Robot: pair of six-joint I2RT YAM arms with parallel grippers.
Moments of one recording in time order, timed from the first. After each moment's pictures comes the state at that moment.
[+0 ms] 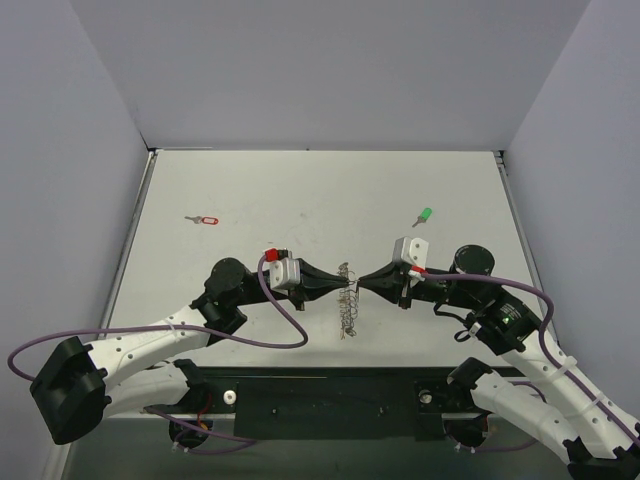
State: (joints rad) left arm -0.87 1.07 0.57 0.77 0.61 -0.05; right arm 0.66 0.70 0.76 -0.21 -0.63 -0.24
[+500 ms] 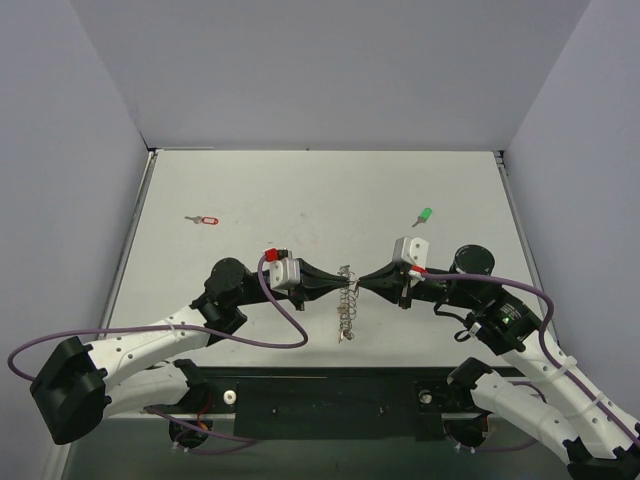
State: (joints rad) left arm -0.87 1.07 0.57 0.77 0.61 -0.05; right arm 0.65 0.70 0.76 -0.21 -0.63 -0.23
